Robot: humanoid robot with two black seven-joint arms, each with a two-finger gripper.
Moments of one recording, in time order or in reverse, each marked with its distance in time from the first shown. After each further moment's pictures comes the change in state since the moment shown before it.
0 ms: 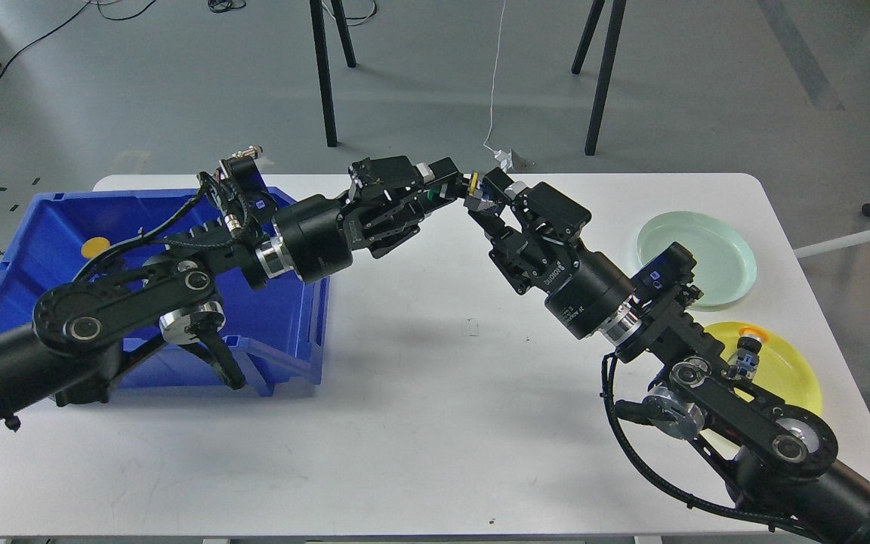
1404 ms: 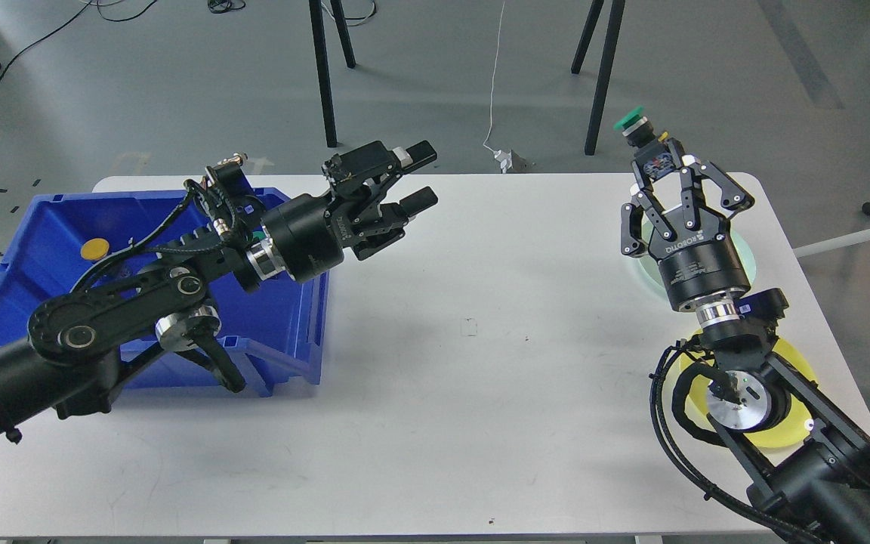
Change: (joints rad) left arm 0.060 -0.004 -0.075 0.002 0.000 0.004 0.000; right arm -0.134 0.001 0.292 -0.123 0.670 0.005 0.001
